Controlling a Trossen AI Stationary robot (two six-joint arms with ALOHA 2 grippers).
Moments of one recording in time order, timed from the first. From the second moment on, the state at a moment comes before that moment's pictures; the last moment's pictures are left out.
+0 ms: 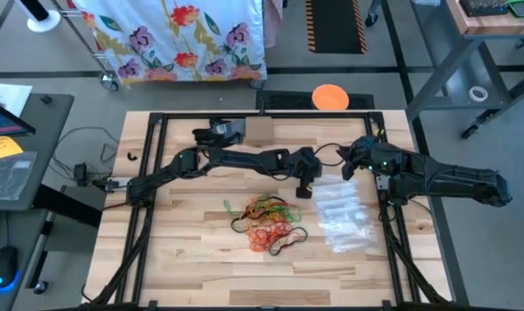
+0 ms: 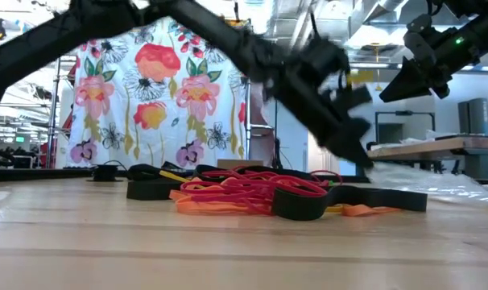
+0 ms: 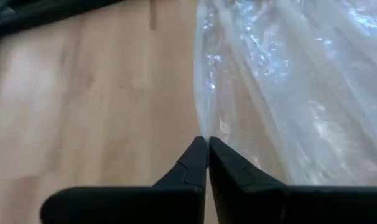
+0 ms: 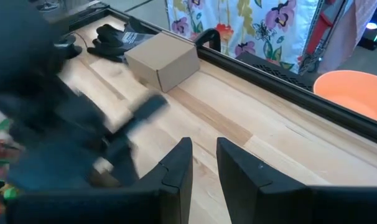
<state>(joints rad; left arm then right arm) 0.13 2.43 1.98 -0.21 -0.03 0.36 -0.24 0.50 0.43 -0.43 0.42 0.34</state>
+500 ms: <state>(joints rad) 0.05 1.89 1.68 -0.56 -0.50 0.51 -0.24 0.51 0.43 -0.33 0.43 0.39</state>
